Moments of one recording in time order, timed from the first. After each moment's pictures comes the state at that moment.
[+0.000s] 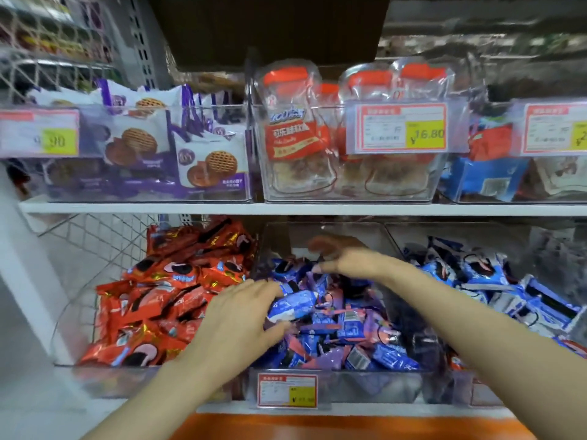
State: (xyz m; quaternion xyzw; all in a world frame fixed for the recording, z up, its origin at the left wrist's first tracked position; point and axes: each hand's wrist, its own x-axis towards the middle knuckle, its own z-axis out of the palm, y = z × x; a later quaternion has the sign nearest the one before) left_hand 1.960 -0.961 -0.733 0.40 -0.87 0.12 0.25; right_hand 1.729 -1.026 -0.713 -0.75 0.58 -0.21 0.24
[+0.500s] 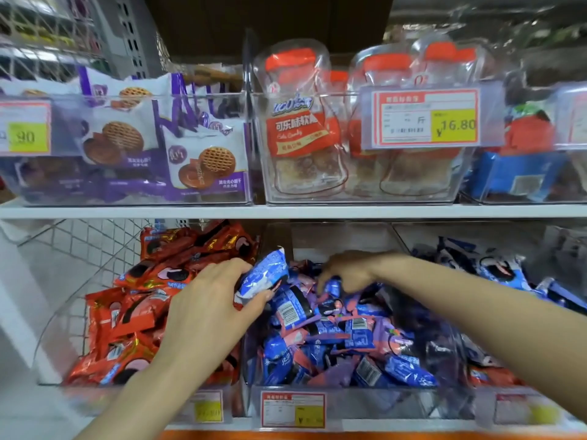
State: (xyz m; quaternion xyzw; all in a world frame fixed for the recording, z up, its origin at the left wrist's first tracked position) left_hand 1.974 -0.971 -0.713 0.51 -0.79 0.04 0.33; right_hand 1.719 -1.076 -0.742 -0.83 0.53 0.14 0.14
